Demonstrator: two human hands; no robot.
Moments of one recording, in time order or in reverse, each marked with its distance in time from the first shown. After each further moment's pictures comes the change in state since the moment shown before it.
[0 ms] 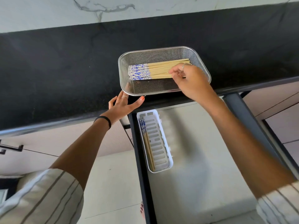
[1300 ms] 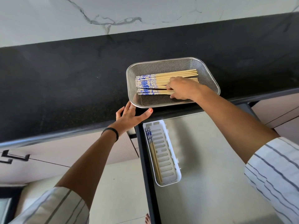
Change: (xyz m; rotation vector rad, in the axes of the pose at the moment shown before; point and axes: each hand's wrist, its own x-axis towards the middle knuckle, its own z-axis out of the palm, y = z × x) left_hand 0.001 -0.001 -0.001 -0.025 -0.022 0.002; right_hand 0.084 0.039 0.045 -0.689 -0.437 -0.221
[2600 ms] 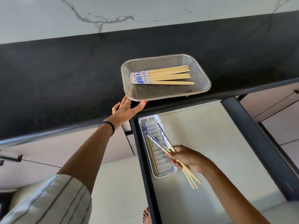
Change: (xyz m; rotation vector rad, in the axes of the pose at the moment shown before) left_hand 0.001 -0.004 -0.004 -0.163 -0.033 0.033; right_hand -0.180 -0.096 0.114 1.421 -0.463 0.594
